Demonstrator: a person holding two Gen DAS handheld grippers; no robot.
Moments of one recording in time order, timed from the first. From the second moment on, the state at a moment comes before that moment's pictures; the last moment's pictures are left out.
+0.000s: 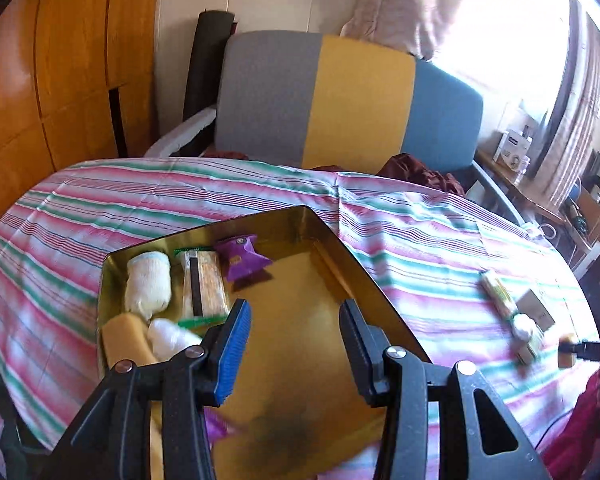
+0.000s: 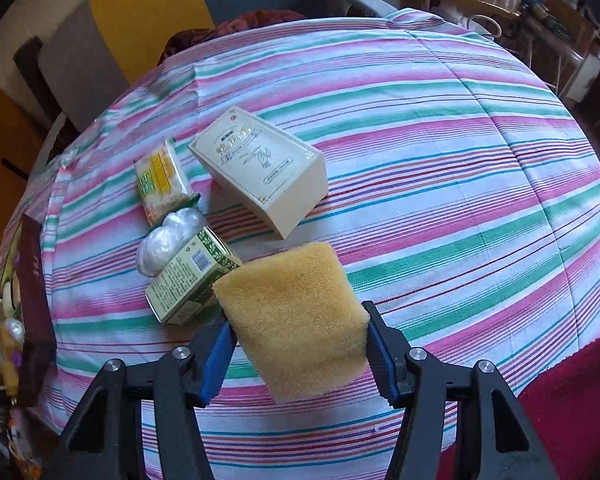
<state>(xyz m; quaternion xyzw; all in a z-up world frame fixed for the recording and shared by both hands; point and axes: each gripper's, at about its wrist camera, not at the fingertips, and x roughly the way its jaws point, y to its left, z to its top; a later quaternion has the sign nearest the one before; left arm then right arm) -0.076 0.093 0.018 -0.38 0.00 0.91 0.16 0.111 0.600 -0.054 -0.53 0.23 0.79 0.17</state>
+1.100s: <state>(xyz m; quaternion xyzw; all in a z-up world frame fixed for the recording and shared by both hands) -0.034 0.004 -0.014 -0.41 -0.05 0.90 0.11 -0.100 0.246 -0.020 -0.51 0.10 0.85 -0.12</state>
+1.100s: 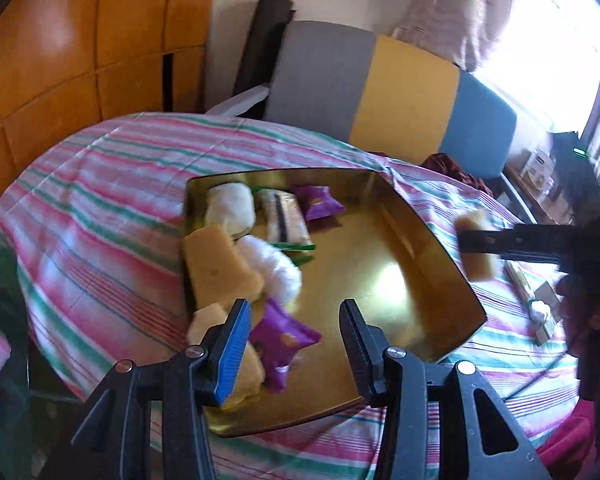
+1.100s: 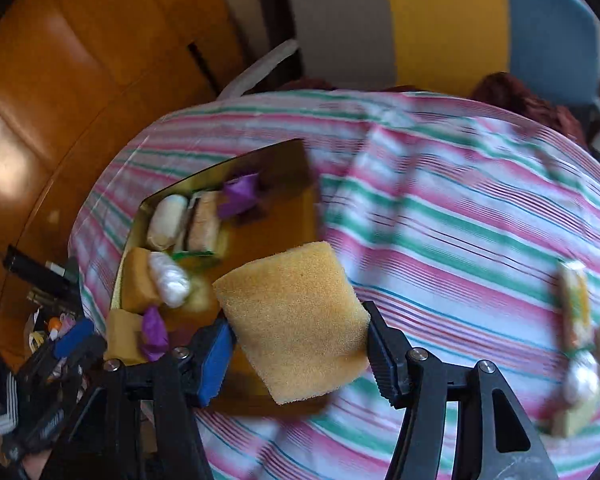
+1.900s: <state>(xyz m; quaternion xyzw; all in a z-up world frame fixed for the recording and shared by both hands) -0.044 -0.025 -0.021 -0.41 -0.08 0.90 0.09 -0.178 0.180 -0.061 -0.53 0.09 0.83 -0.14</state>
